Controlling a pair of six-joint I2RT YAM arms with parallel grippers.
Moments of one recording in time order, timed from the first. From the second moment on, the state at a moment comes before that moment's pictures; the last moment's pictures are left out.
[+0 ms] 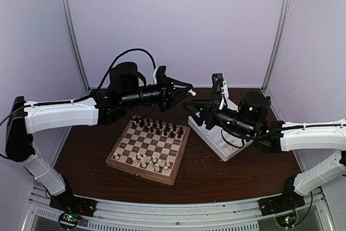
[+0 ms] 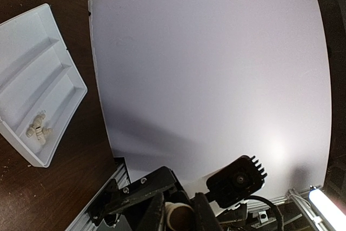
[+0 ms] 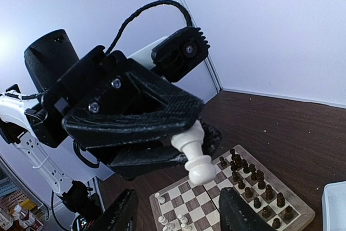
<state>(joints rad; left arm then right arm) -0.91 1.58 1.21 0.37 0.38 -1.38 0.98 1.27 0.78 0.52 -0.02 0.45</state>
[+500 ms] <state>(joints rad) -0.92 1.58 1.21 0.40 0.38 -1.40 0.97 1.18 0.77 0.55 0.08 0.42</state>
